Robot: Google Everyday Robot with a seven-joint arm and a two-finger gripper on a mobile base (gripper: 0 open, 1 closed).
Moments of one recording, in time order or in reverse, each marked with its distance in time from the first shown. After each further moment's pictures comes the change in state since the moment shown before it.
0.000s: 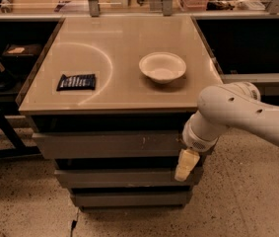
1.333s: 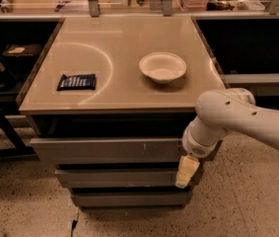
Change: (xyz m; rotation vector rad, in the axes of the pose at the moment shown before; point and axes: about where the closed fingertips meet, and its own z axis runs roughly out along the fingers) arm 0.009 0.013 0.024 -0.075 0.016 0.003
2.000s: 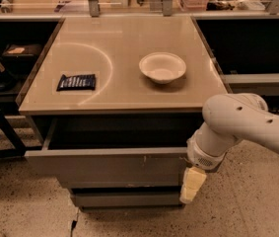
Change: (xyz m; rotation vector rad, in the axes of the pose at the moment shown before) arm 0.011 0.046 -0.019 -0.072 0.009 0.014
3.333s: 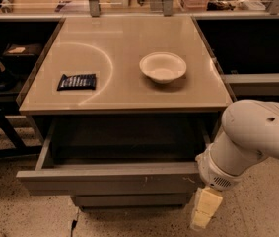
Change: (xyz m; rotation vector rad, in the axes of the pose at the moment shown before) arm 0.021 0.077 -0.039 -0.080 -0.006 0.034
